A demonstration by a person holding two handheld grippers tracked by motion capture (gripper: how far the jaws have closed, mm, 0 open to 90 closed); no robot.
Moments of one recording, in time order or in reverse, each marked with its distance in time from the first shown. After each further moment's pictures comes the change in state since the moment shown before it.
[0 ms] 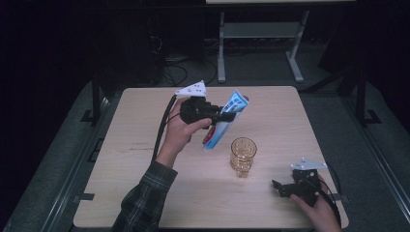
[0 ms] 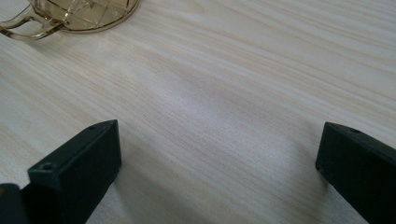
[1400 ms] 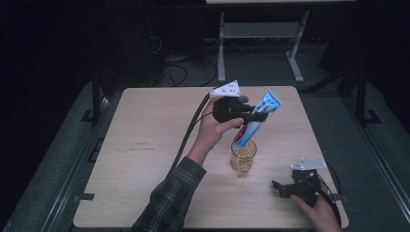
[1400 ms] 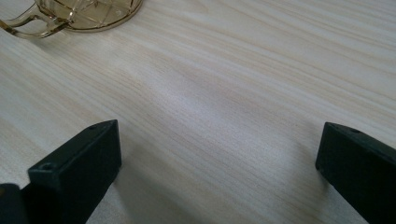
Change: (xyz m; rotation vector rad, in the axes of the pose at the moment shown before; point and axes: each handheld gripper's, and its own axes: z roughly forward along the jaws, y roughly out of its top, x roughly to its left) left arm -0.003 0.010 0.079 -0.048 -0.103 0.050; right arm 0.001 0.000 0.000 -0.001 0.010 -0.008
